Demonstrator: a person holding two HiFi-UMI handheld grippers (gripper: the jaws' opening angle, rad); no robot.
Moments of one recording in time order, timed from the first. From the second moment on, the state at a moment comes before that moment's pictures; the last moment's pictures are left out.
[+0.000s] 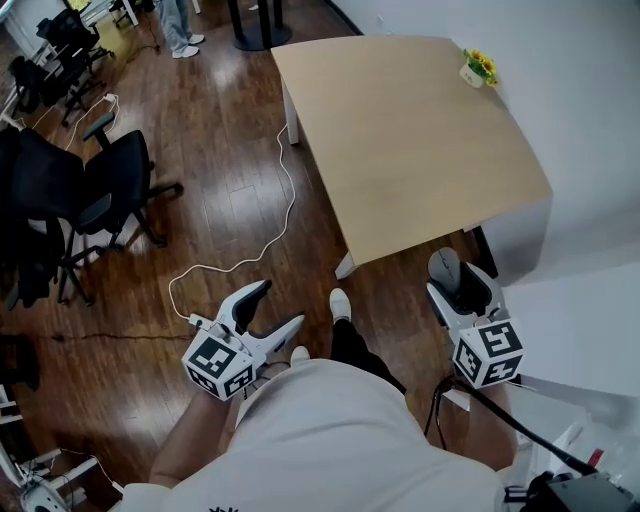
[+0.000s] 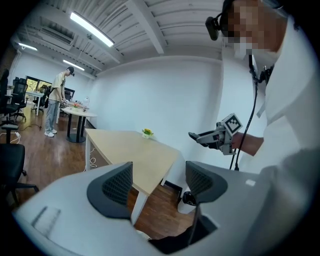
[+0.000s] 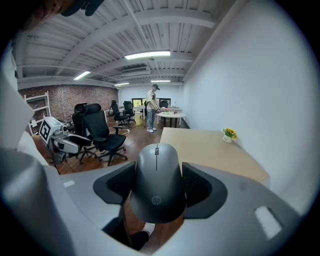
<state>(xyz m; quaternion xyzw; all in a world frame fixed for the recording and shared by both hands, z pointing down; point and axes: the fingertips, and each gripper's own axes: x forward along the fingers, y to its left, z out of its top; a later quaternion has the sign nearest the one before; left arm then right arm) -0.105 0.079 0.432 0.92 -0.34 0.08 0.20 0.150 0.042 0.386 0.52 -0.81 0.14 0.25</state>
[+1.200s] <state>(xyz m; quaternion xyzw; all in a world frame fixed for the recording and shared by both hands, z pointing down) -0.092 0.037 0.414 0.90 -0.37 0.08 0.21 0.194 -0.115 0.491 0.53 -0.78 0.20 0.27</state>
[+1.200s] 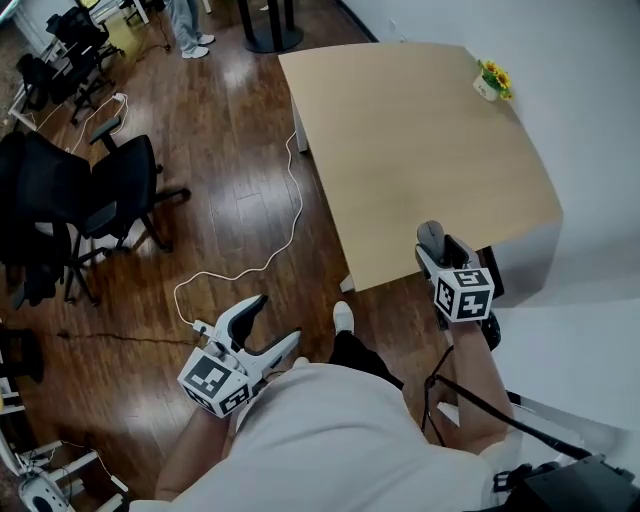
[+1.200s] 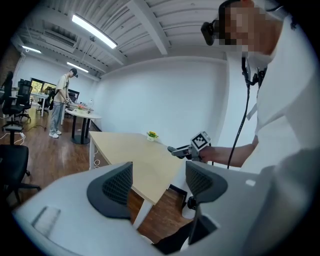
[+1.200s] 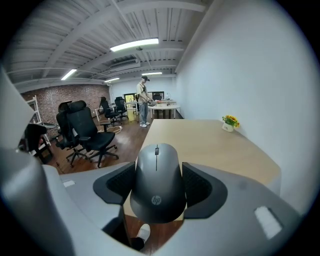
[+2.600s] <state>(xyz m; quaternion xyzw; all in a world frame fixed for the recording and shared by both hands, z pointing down) -0.076 -0.040 0.432 0.85 -0.44 0.11 0.25 0.220 -0.263 0.686 0.51 -0.75 0.24 0.34</state>
